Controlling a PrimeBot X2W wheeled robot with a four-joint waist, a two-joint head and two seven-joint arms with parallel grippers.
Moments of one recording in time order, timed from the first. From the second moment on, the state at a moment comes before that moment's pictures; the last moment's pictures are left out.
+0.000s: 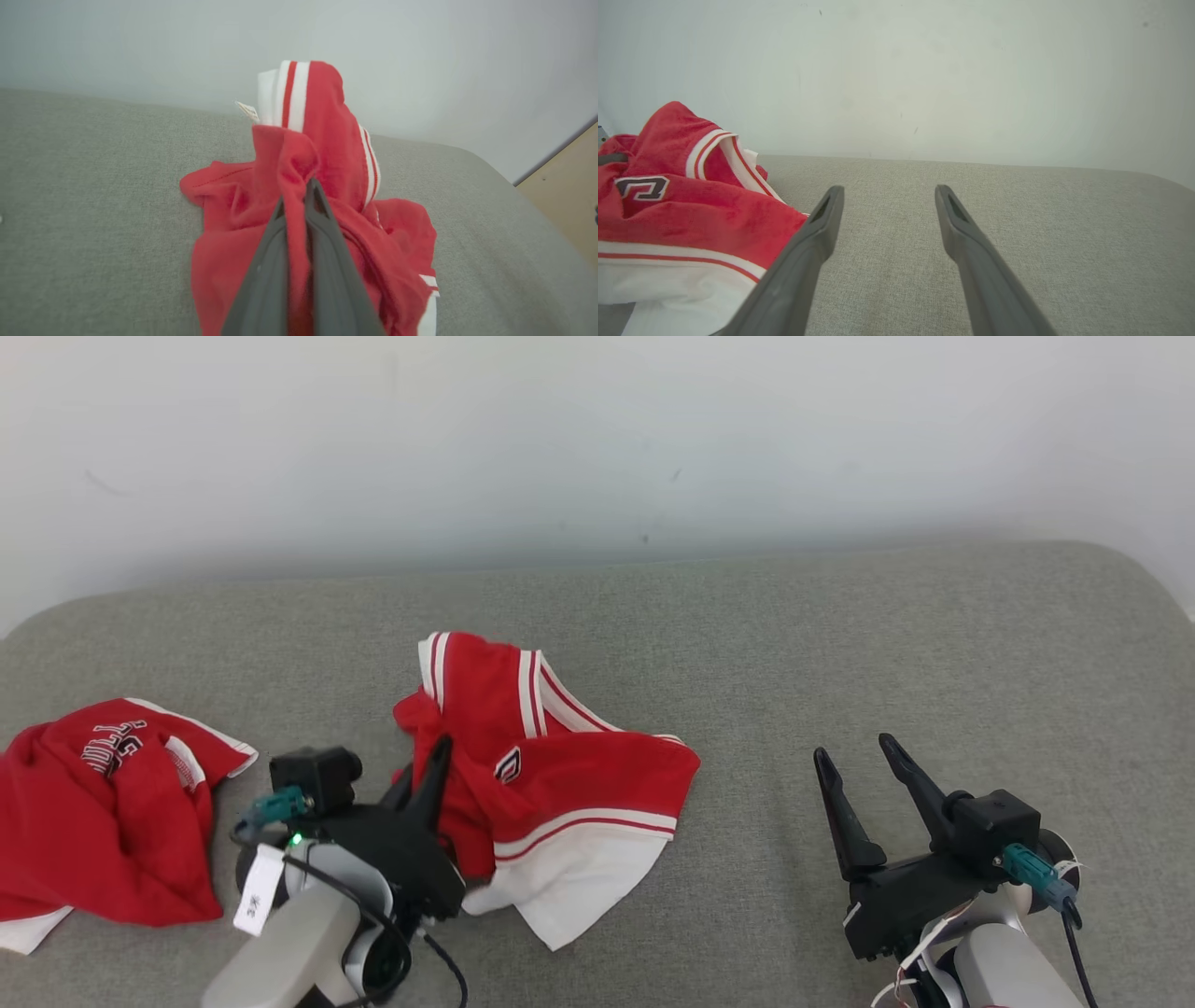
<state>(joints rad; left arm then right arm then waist) -0.64 0.15 -0.78 0.82 -0.83 -0.06 -0.26 -0.24 -0.05 0.09 0.45 0.18 0.13 -0.26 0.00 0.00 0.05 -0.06</state>
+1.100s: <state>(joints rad) -0.64 0.16 -0.70 0.89 -0.76 -0.09 -0.22 -0.24 -0.05 0.09 0.46 0.18 0.13 -0.26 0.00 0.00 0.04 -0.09</state>
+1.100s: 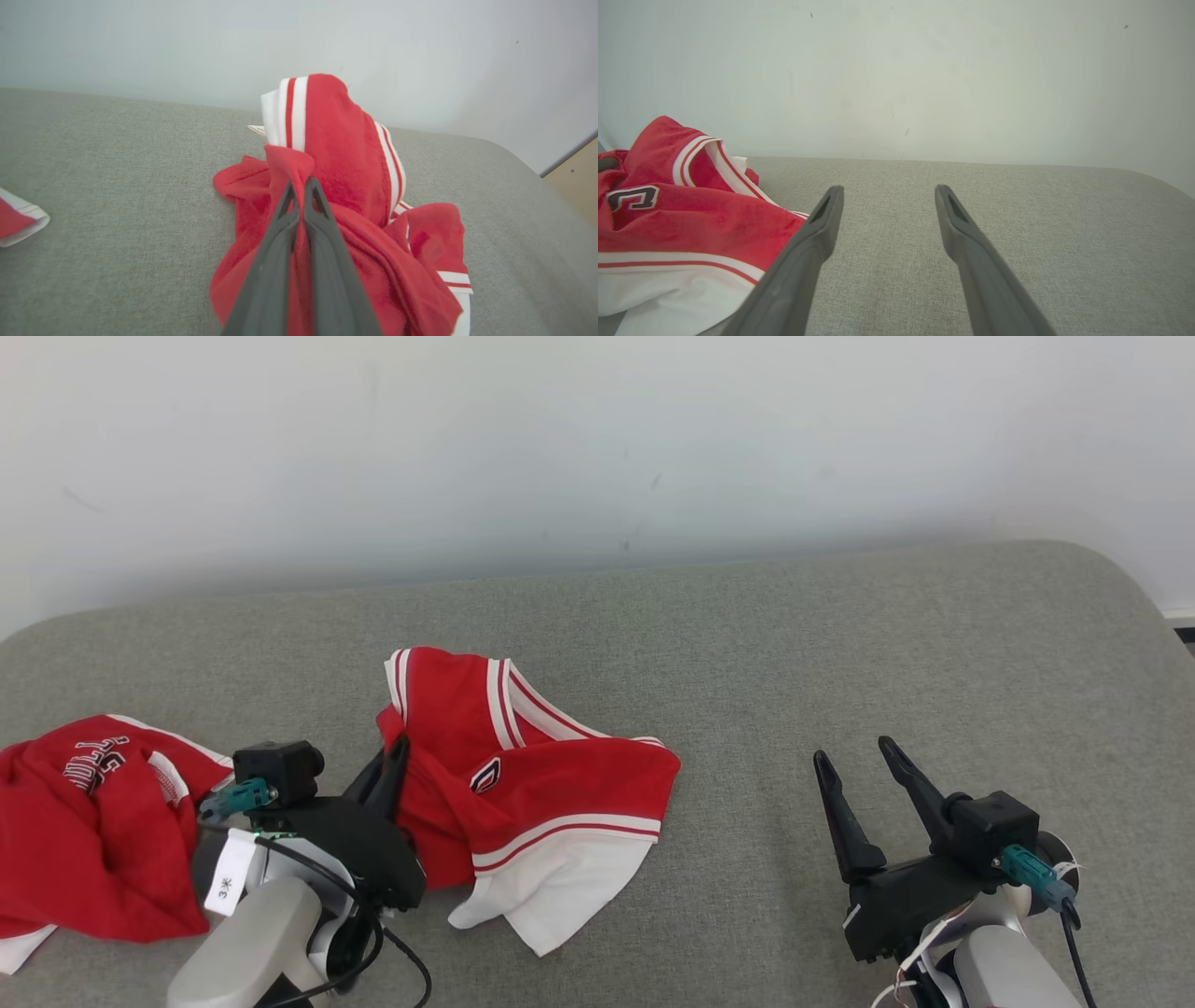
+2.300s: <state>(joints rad) -0.13 0.40 -0.64 0.10 -0.72 0.24 -0.14 -0.22 -0.05 0.09 0.46 0.18 0.13 -0.26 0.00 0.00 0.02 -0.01</state>
